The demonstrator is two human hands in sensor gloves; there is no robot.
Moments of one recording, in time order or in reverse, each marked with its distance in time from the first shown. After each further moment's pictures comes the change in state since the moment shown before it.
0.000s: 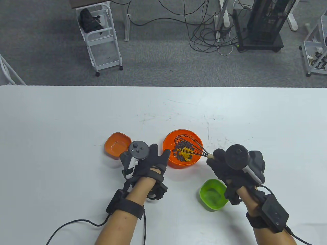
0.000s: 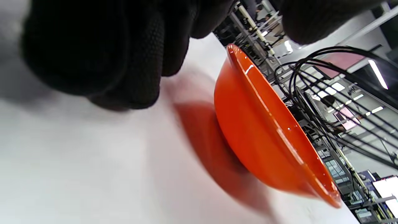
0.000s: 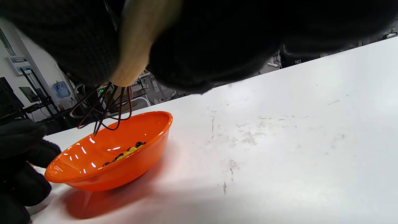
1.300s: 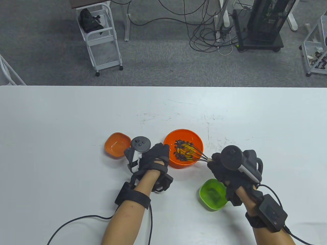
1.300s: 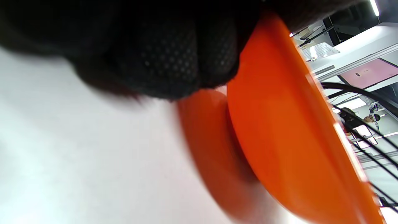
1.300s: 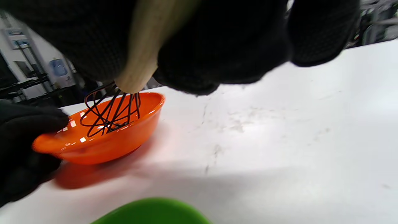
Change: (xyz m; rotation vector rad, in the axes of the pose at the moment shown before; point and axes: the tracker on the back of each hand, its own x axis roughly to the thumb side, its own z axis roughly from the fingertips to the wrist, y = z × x) left_hand -0.008 -0.017 -0.033 -0.029 0.067 0.101; right_hand -0.003 0.008 -0.004 0.015 0.008 0.092
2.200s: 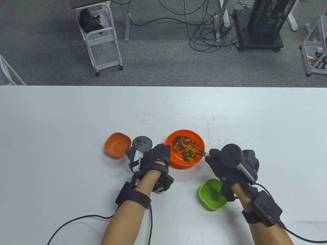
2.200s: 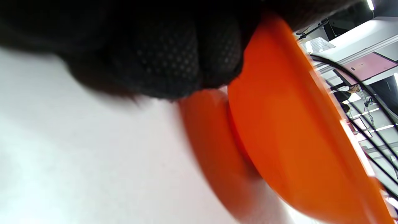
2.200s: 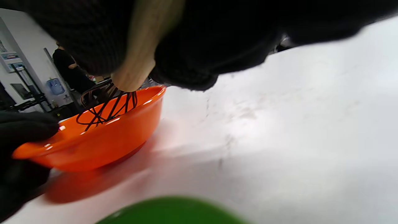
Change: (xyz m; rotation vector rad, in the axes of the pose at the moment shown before) left_hand 0.002 -0.003 -0.001 -0.018 -0.019 0.000; right_hand -0.001 0.025 -0.013 0.027 -0.009 -0.126
